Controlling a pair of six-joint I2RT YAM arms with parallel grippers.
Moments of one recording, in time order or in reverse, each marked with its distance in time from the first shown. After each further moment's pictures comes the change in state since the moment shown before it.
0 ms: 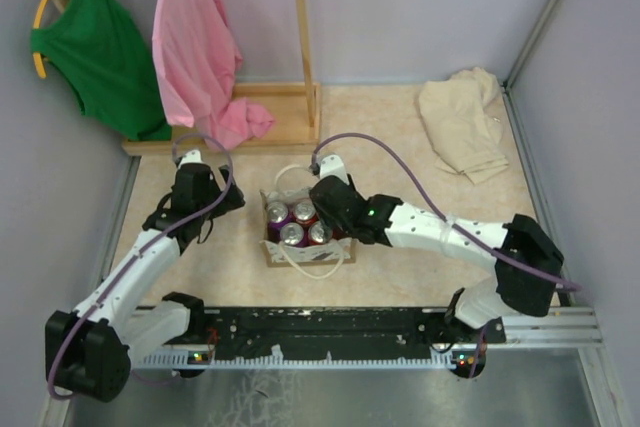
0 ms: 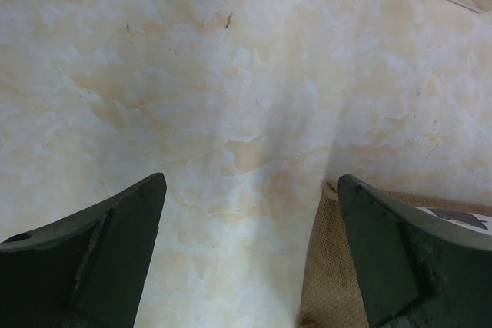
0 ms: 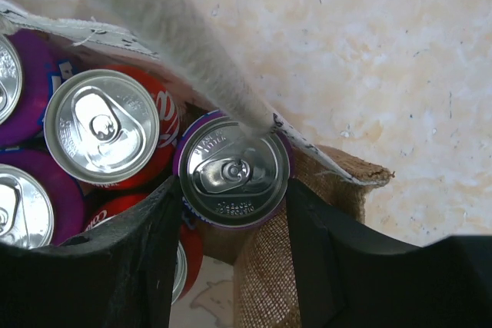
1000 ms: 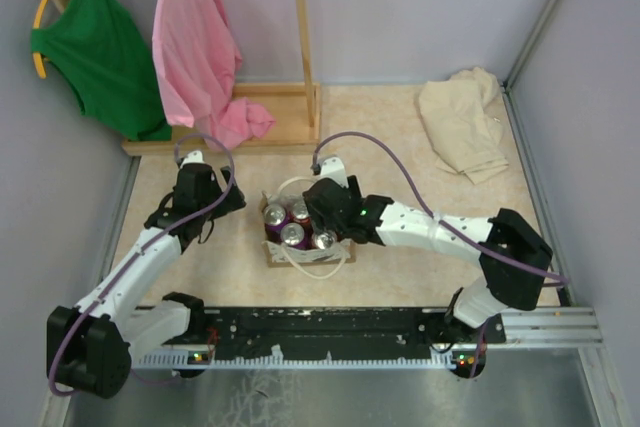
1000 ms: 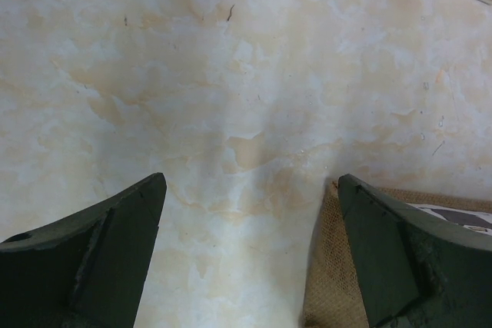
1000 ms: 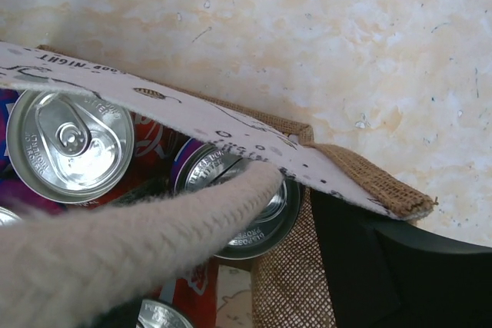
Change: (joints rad) left arm 0.000 0.022 -0.001 0.002 0.006 0.000; right arm 0.000 0.069 0.005 0.020 0.022 0.099
